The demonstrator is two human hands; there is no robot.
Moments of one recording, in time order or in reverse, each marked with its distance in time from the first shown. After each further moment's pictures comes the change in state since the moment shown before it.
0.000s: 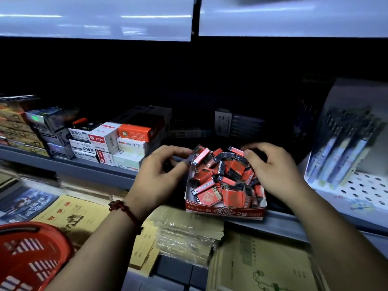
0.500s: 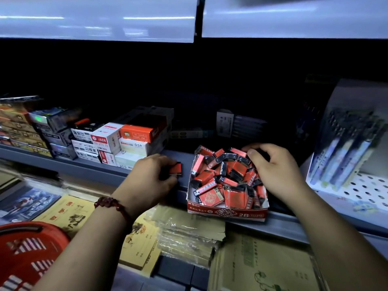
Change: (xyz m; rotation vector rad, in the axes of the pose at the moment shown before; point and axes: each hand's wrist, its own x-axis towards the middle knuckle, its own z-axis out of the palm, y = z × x) left_hand 0.001 0.001 -0.024 0.551 -0.142 -0.005; right_hand 0.000 0.000 0.004 0.128 0.025 0.048
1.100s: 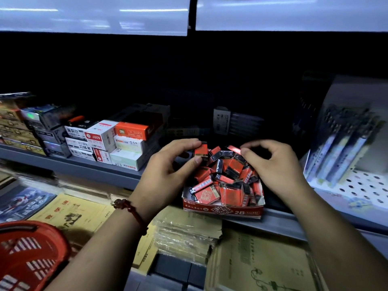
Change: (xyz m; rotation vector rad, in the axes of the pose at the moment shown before) left_hand 0.003 0.024 0.025 -0.522 0.117 0.212; right_hand -0.006 -0.005 -0.005 0.039 0.053 -0.018
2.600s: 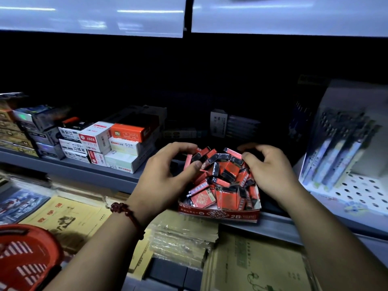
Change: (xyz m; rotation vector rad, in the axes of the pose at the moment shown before) left_hand -0.001 0.005 0.003 0.042 0.017 -0.055; right_hand 0.003 0.000 0.004 -0.018 -0.074 0.083
